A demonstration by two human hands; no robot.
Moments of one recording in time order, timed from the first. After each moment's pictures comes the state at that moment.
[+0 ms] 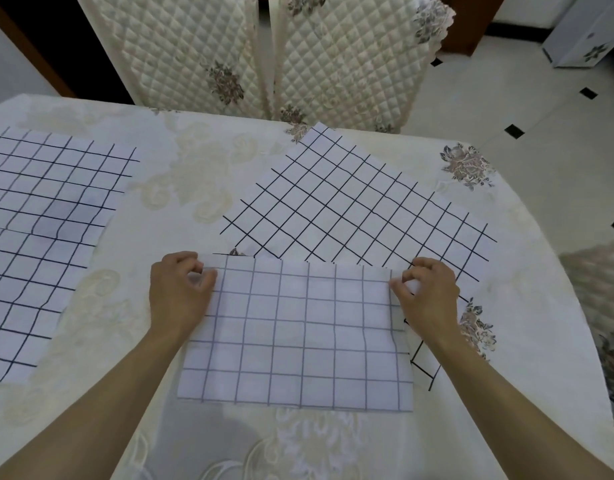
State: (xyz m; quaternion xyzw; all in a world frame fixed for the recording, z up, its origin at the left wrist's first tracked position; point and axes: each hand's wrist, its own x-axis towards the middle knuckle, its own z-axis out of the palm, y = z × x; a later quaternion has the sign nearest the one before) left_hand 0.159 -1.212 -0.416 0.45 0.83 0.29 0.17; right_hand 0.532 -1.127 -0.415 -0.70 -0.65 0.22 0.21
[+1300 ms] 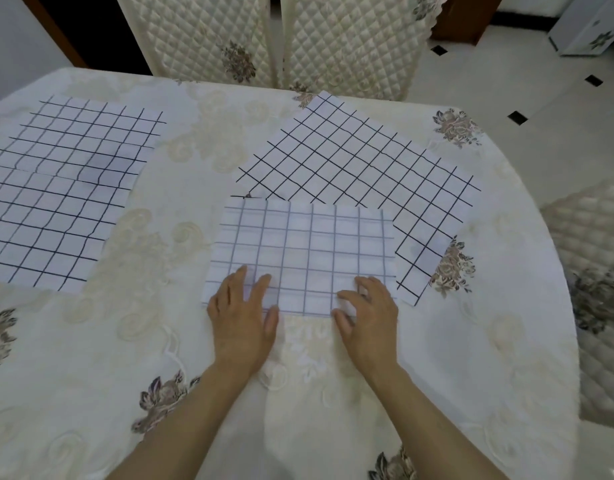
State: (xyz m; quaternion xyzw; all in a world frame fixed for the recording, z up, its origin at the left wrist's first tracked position) left_hand 0.280 -1.367 -0.428 0.57 0.81 0.10 0.10; right_hand 0.489 -1.312 -0.431 -0.59 -0.73 0.23 0.24
